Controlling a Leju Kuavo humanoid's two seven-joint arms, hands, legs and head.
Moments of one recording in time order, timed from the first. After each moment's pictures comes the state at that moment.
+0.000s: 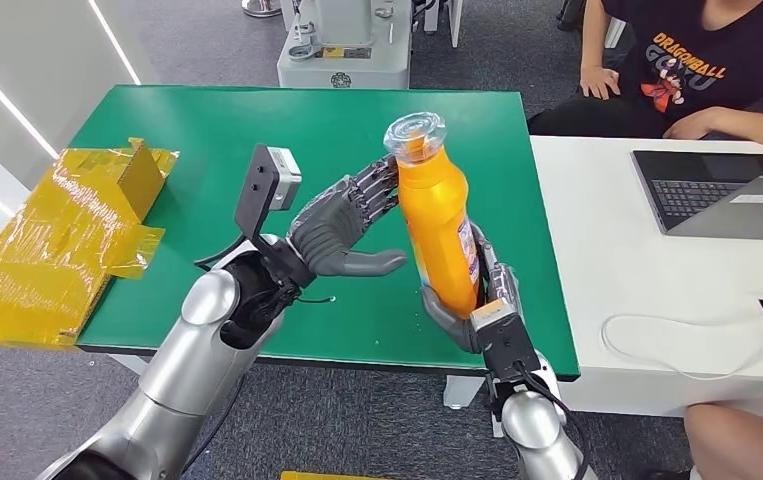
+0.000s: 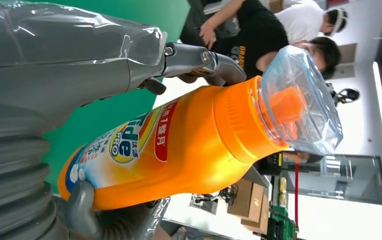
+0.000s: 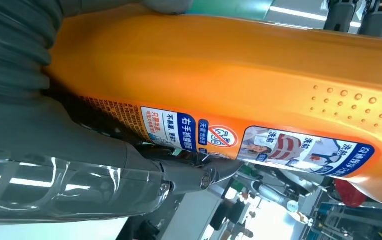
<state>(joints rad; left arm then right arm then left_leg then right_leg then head) -0.57 -0.12 -0.63 -1.24 0.43 -0.22 -0.09 -0.26 0.08 0.51 -1.24 0.29 -0.25 -0.56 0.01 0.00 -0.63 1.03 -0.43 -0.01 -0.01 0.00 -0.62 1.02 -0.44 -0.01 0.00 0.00</state>
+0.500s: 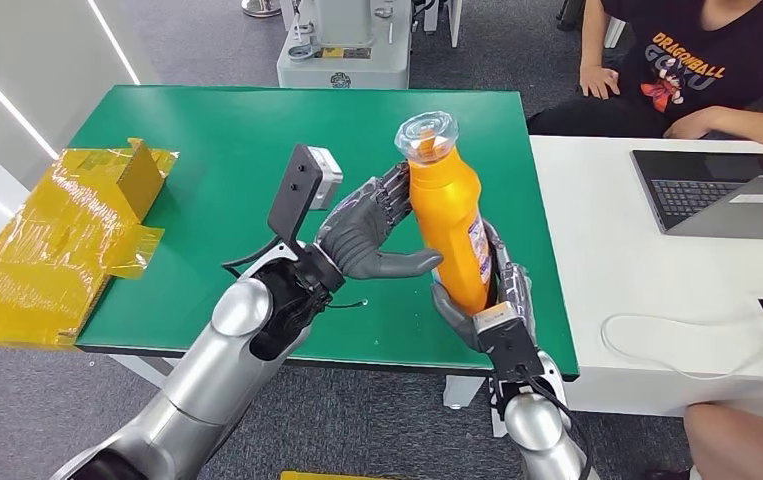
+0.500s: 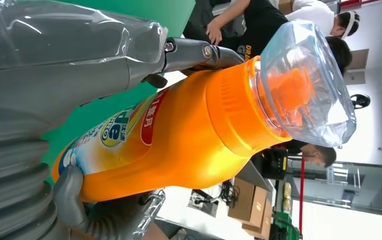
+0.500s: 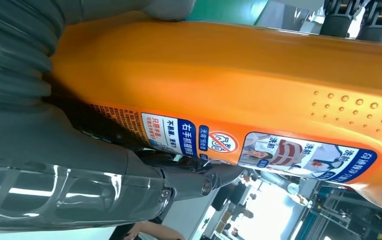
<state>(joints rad) -0.60 -0.17 -0.72 -1.22 0.37 -0.07 -0.10 -0.25 0.07 0.49 -1.24 0.34 -0.30 -0.57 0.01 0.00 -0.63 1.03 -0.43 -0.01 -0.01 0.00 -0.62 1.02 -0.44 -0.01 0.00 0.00</state>
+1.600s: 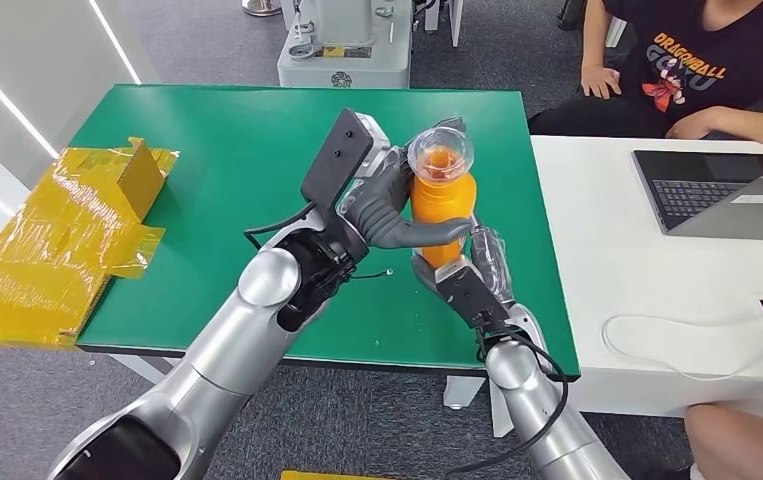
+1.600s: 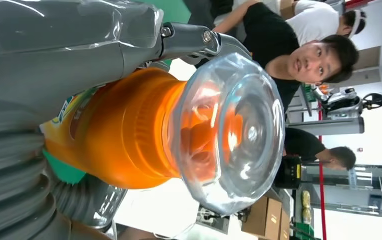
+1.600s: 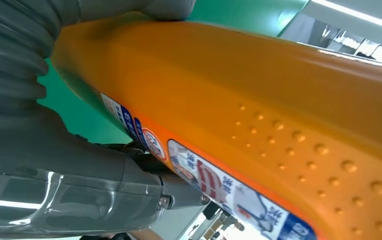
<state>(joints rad) -0.72 -0.25 -0.73 -1.06 0.30 -0.05 -0.09 -0.50 0.12 0.51 -0.88 0.41 -0.26 -0.60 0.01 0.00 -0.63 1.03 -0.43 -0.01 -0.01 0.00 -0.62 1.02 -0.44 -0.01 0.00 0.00</state>
